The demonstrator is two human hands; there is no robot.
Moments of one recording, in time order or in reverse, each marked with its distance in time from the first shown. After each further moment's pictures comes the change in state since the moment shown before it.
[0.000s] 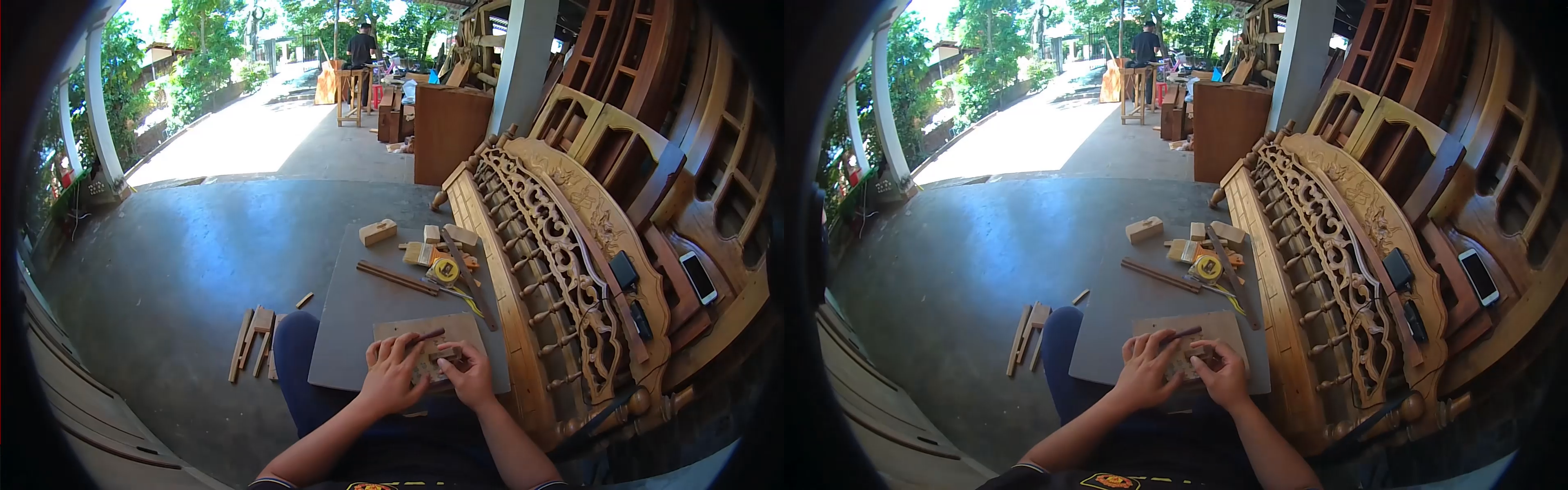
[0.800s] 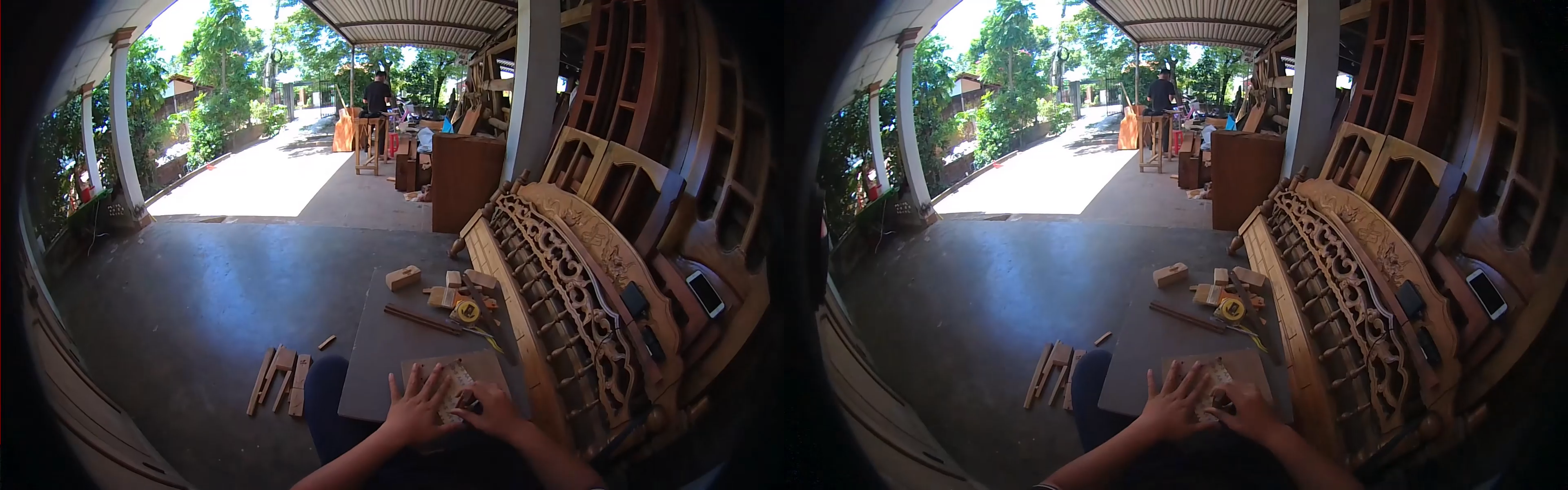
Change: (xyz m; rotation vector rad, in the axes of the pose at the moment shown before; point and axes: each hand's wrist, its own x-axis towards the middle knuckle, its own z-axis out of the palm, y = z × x) left_hand -0.001 -0.011 0.008 0.210 -0.314 -0.074; right_hand 0.001 -0.033 -0.015 -0.835 -0.295 -0.491
